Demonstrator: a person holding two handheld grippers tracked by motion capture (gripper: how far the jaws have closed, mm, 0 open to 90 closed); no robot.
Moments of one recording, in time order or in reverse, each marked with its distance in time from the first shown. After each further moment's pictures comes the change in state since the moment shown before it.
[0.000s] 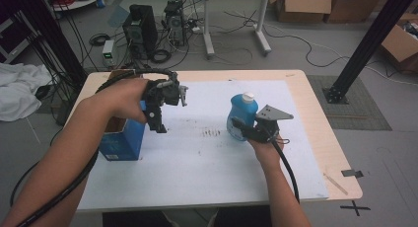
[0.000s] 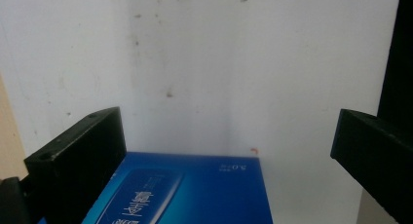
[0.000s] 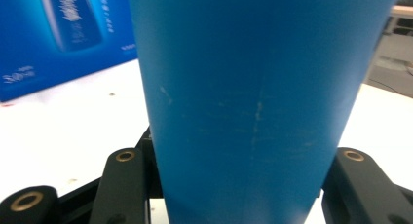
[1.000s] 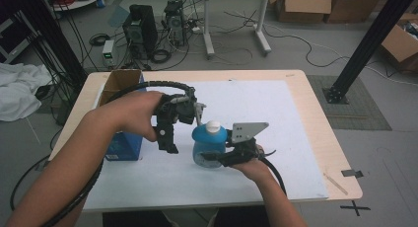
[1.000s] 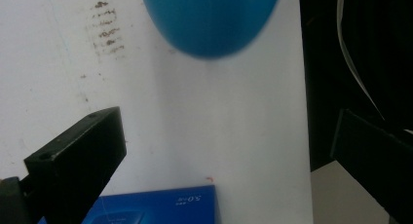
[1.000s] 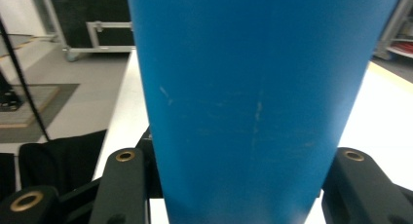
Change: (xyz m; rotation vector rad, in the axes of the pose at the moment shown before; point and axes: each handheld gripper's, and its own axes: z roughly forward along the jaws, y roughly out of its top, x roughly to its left) left arm -0.051 0.038 -0.015 -0.037 -0.077 0.117; right arm 0.086 0.023 0.013 0.004 0.602 -0.233
